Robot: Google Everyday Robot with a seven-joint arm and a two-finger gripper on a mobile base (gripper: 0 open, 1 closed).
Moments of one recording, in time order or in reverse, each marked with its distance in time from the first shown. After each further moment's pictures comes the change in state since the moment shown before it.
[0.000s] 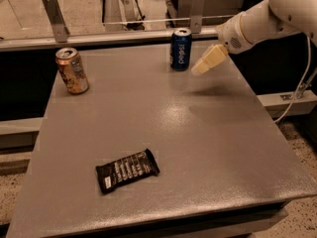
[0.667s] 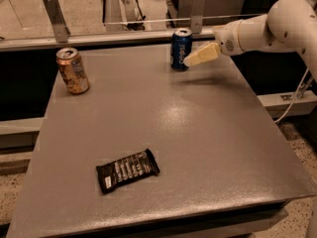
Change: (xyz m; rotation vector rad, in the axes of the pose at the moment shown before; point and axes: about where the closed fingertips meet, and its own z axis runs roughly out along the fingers) arm -0.013 -0.034 0.037 0.015 -0.248 0.142
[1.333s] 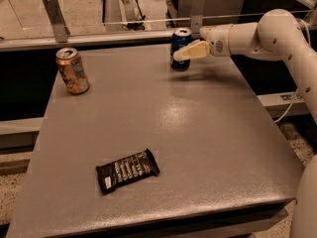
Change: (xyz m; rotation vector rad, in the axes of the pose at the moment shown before) arm -0.018 0.002 0.032 -0.081 -0.174 0.100
